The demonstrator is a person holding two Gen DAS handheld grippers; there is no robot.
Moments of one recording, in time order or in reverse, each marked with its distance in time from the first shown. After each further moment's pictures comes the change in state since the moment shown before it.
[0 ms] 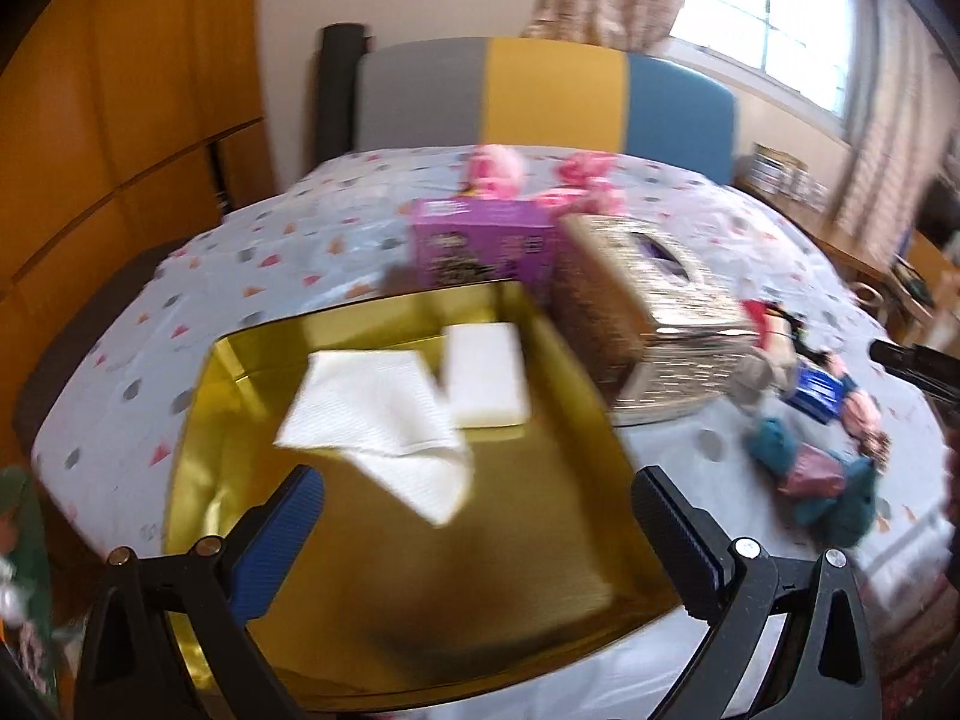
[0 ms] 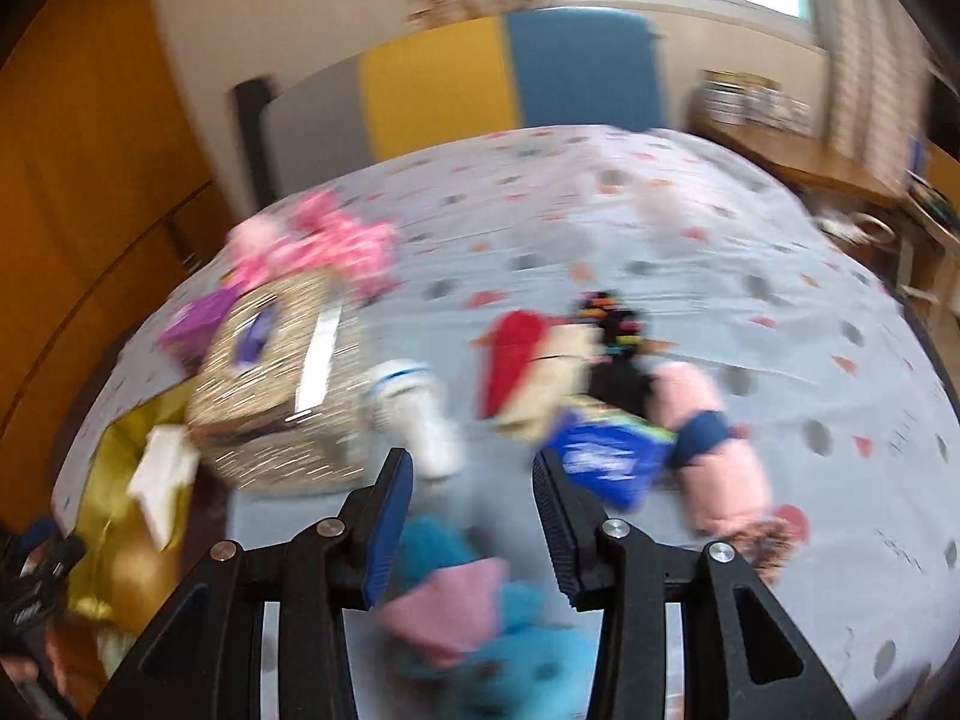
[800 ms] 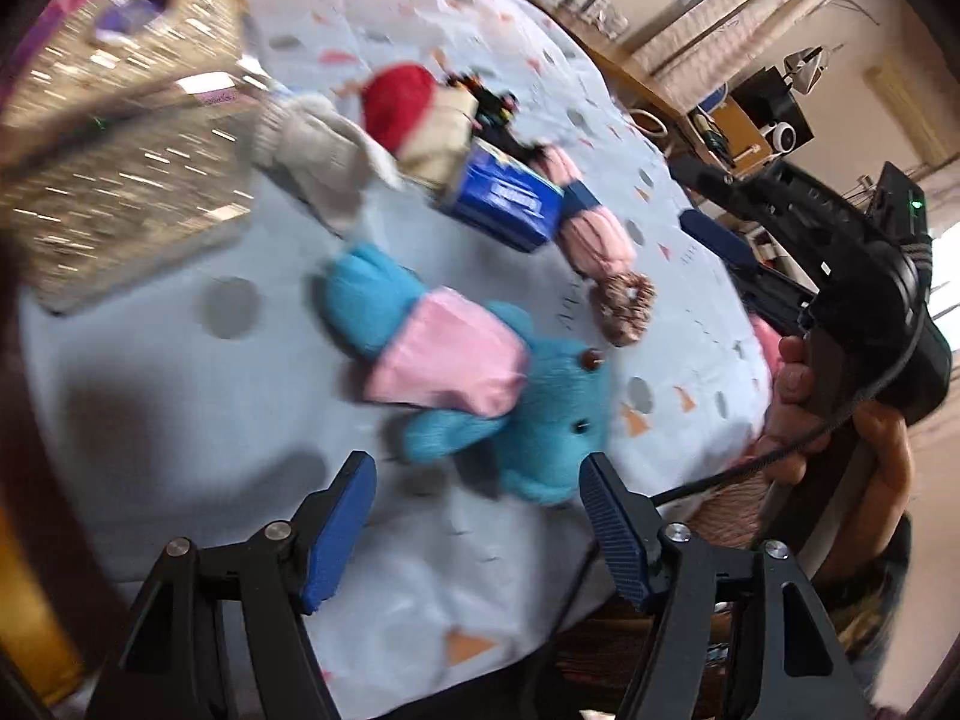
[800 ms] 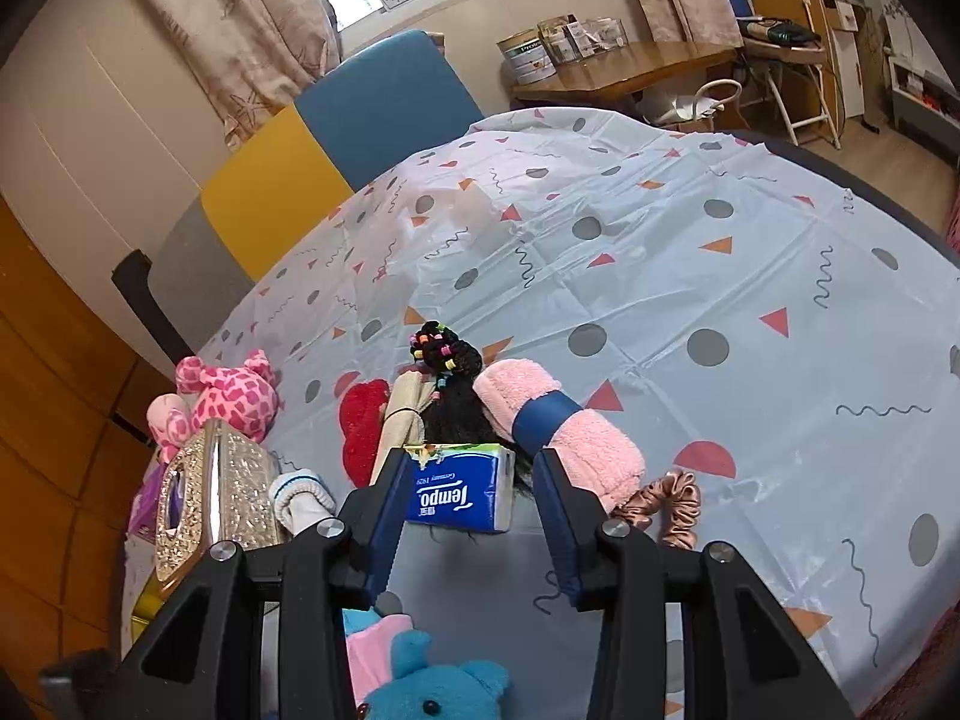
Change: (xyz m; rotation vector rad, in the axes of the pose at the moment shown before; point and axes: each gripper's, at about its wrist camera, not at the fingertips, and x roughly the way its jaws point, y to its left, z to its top) left arm 0.089 -0.209 -0.008 0.062 0.544 -0.636; right arm -0.015 -0.106 -0.012 0.453 -0.086 -0.021
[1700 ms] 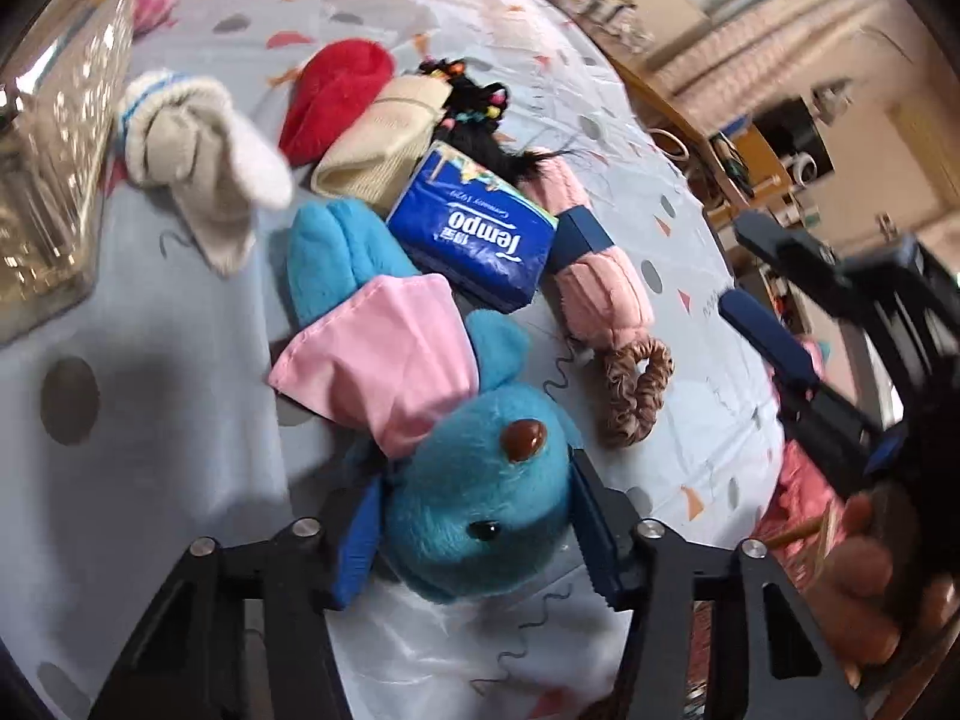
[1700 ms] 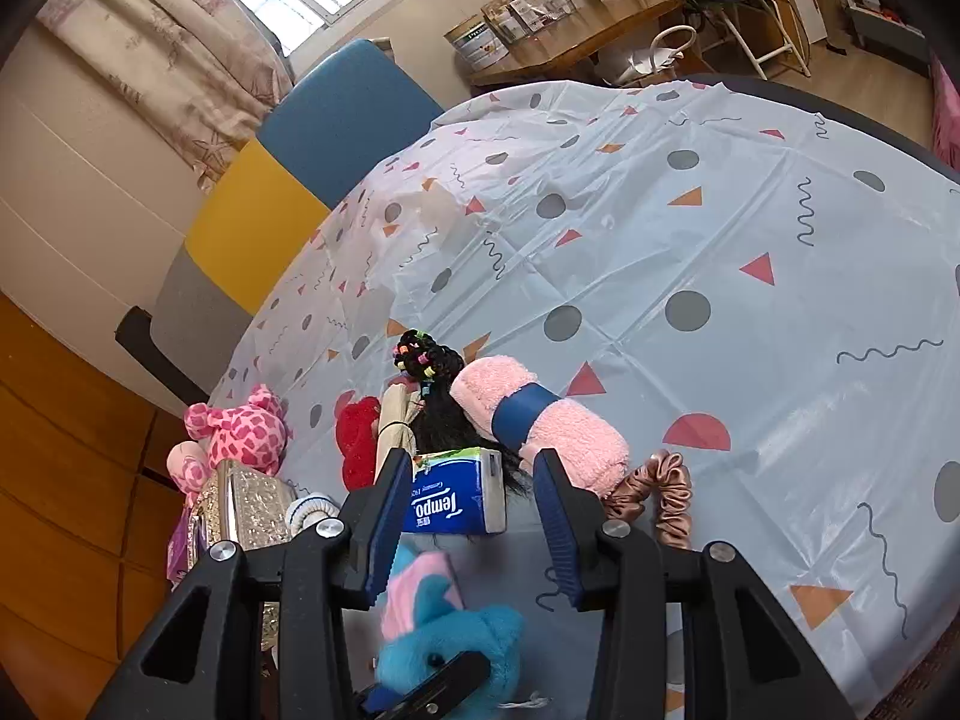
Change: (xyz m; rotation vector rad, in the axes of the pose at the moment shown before) left arm 0.064 -0.021 0.044 -0.031 -0.056 0.033; right arm 0.003 -0.031 0.005 0.173 0.026 0.046
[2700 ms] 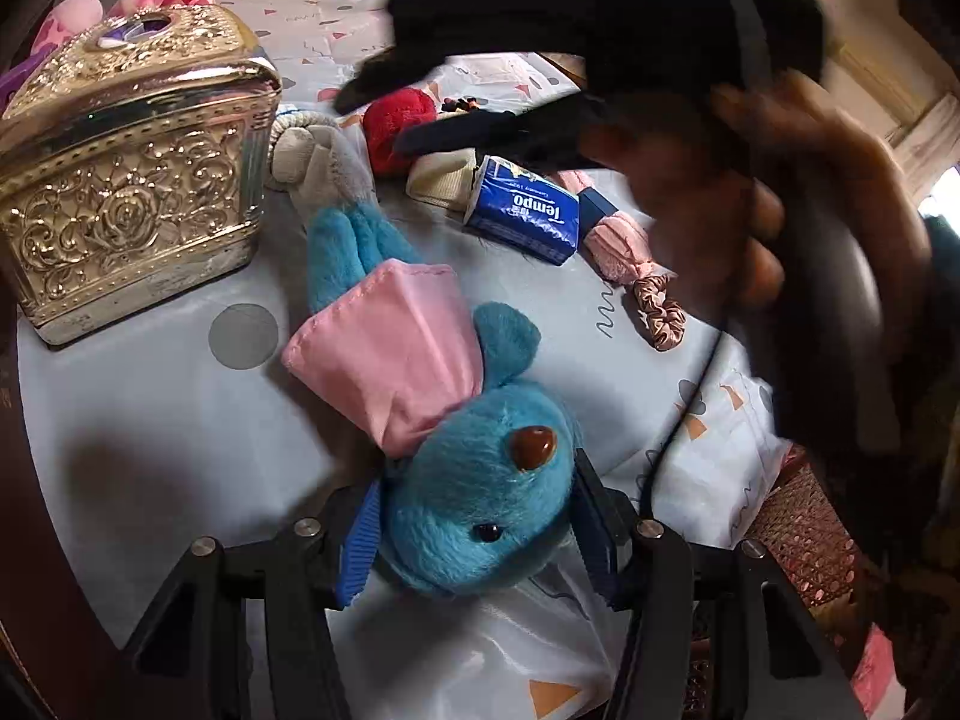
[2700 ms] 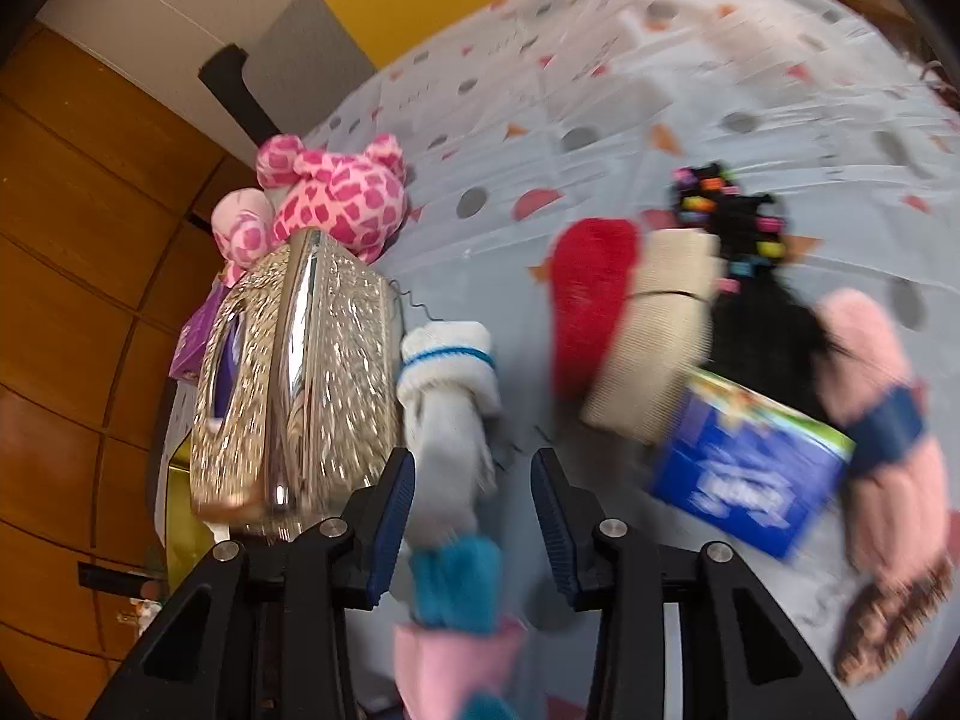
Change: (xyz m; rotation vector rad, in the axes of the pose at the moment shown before) left arm -0.053 0.047 -0.057 0.165 -0.099 0.029; right arm 0.139 0.136 -0.040 -0.415 0.493 0.138
